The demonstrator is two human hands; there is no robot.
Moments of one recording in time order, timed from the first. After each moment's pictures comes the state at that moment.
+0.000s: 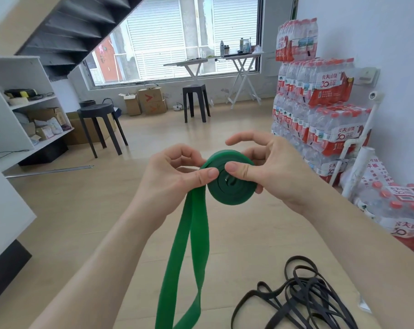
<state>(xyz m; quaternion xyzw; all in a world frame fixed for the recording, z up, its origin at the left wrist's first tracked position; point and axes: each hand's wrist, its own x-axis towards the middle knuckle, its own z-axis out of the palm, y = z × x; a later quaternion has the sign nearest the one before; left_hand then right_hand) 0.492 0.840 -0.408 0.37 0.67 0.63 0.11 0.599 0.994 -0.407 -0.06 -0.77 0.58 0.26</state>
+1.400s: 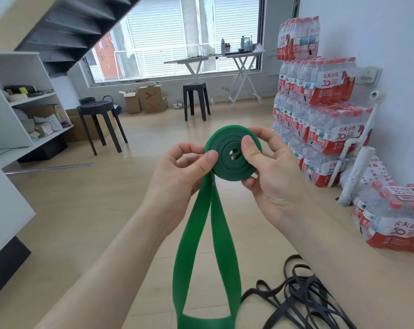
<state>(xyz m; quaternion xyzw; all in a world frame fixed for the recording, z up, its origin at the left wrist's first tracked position) 0.498 0.854 -0.418 0.30 0.56 0.75 0.20 0.585 0.965 -0.421 -0.11 -0.52 0.76 0.37</state>
